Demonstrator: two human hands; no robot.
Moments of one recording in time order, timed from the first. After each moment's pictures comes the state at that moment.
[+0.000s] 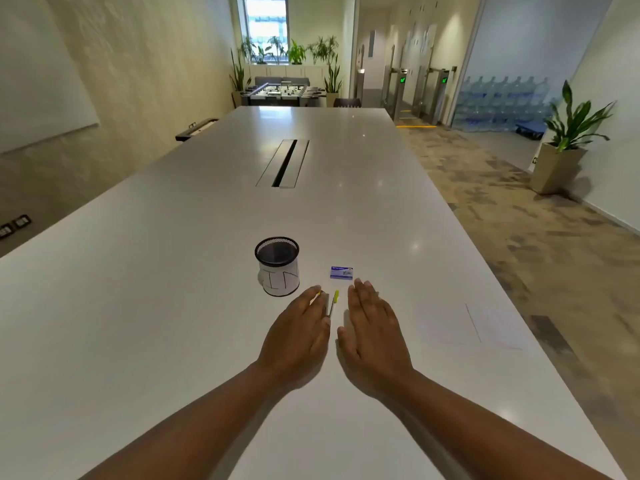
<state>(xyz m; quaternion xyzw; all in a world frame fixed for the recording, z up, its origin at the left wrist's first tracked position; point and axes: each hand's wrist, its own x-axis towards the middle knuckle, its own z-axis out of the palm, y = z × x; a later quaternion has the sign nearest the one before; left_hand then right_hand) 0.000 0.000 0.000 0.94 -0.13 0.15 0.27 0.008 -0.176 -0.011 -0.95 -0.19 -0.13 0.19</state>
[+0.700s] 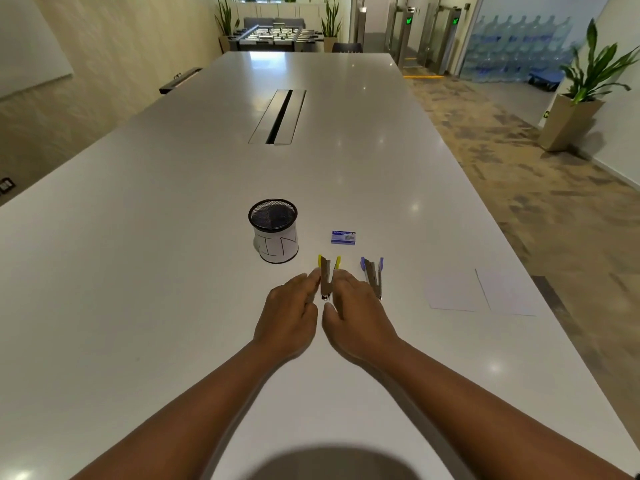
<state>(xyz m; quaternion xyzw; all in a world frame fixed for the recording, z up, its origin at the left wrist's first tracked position) 0.009 0.014 -0.022 0.92 -0.08 0.08 0.36 0.015 -0.148 -0.004 -0.93 -0.19 -0.03 0.32</state>
